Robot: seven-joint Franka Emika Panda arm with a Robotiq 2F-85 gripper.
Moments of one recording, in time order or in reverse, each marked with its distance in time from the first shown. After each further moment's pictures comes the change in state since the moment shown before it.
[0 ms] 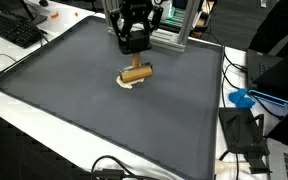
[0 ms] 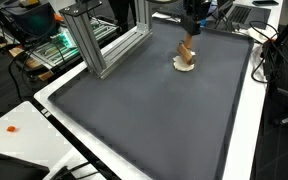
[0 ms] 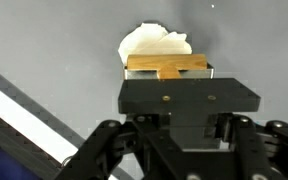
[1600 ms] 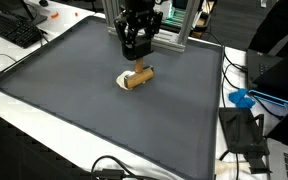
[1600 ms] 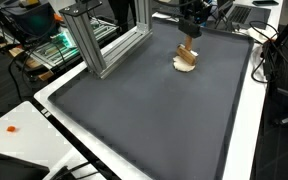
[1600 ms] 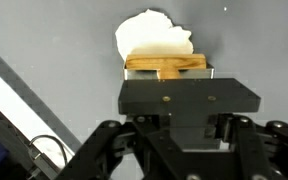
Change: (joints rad) arm -0.021 0.007 0.030 -0.051 0.027 0.090 -0.226
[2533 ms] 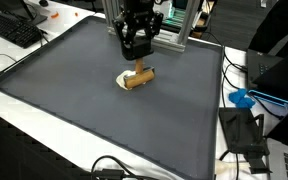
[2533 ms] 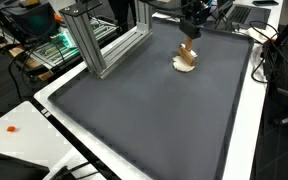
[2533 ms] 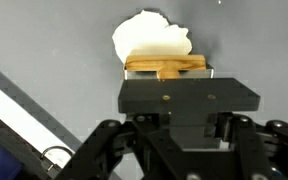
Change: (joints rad) arm 0.001 0.008 -0.006 0.012 0.005 -0.012 0.102
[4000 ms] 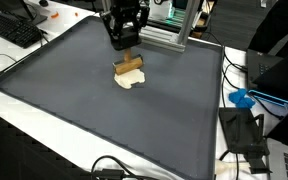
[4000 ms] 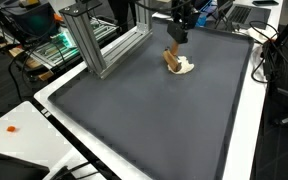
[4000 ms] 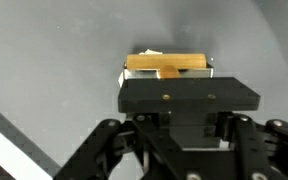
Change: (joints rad) arm -0.012 -0.014 -0.046 0.027 -0.082 -0.188 0.012
